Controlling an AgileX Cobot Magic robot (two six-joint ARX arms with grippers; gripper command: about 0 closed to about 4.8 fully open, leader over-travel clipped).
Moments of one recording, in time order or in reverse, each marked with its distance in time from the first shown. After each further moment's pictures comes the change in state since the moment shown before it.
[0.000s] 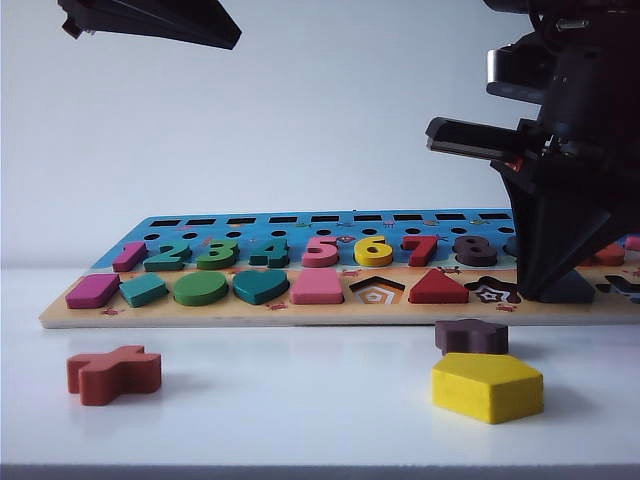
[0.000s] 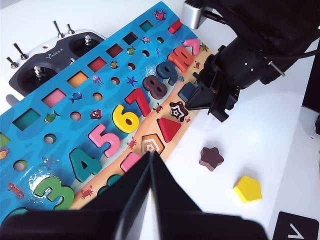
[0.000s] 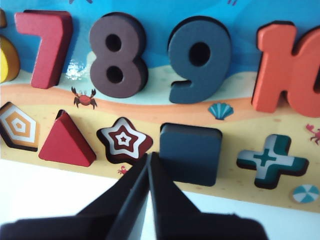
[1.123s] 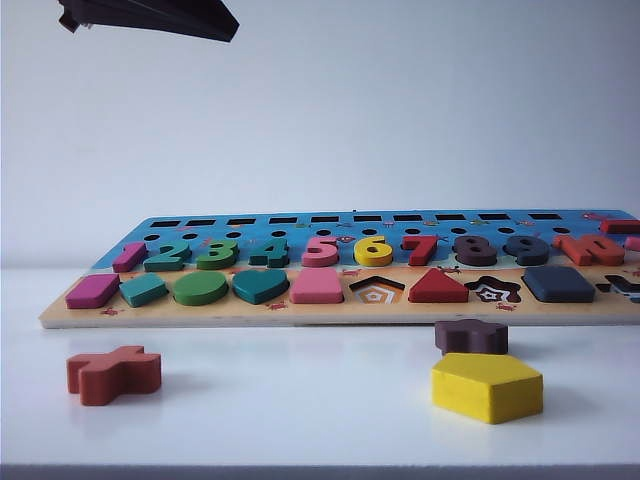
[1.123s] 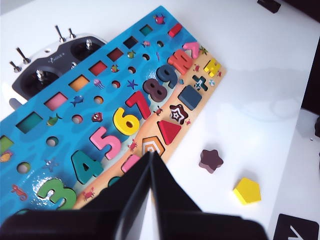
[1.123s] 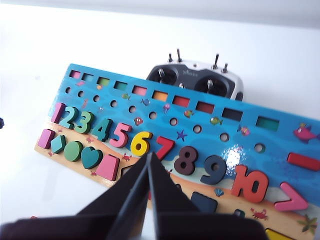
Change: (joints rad) left arm 0.003 -0.018 0.000 0.000 0.000 0.000; right arm 0.062 -0.595 0.047 0.008 0.061 -0.311
